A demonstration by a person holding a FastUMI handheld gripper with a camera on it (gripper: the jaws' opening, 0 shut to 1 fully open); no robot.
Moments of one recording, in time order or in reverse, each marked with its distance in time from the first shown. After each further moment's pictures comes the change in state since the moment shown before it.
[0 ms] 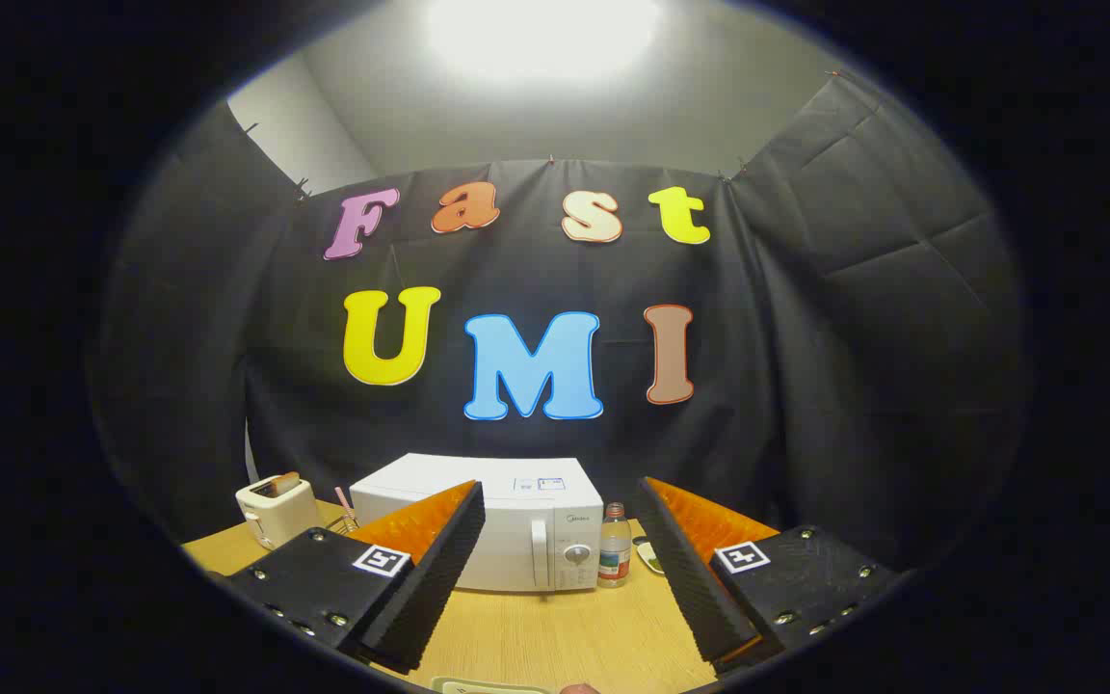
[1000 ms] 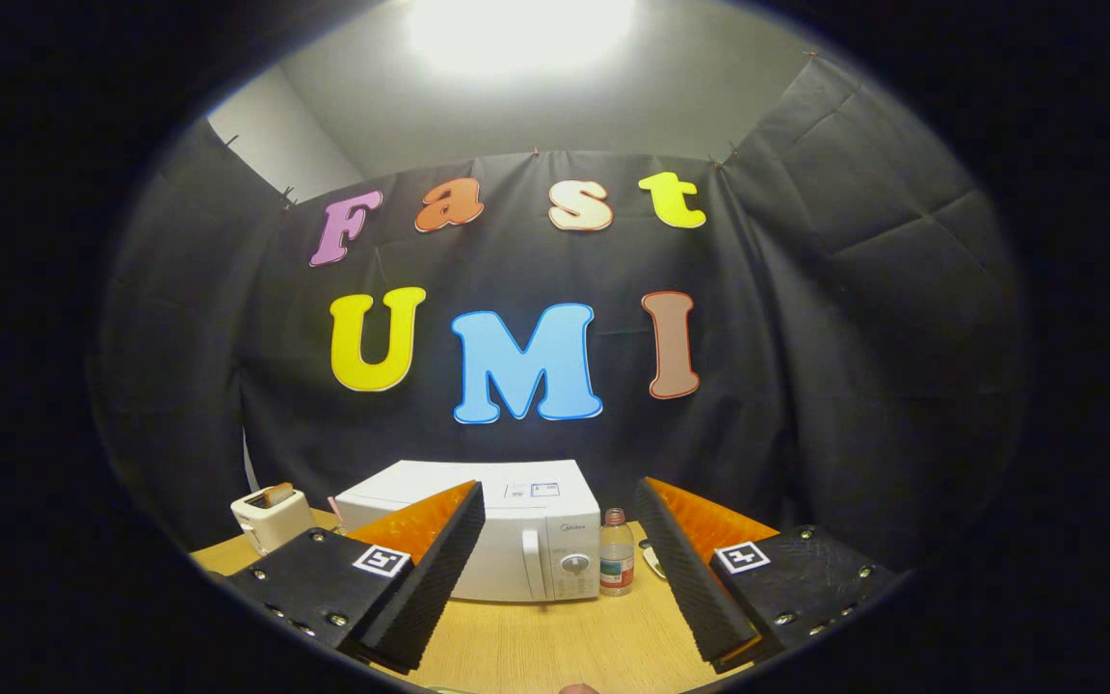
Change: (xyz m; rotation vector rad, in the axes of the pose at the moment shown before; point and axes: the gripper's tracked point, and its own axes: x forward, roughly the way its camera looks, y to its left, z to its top) arm 0.046 -0.023 -0.010 0.053 0.024 0.015
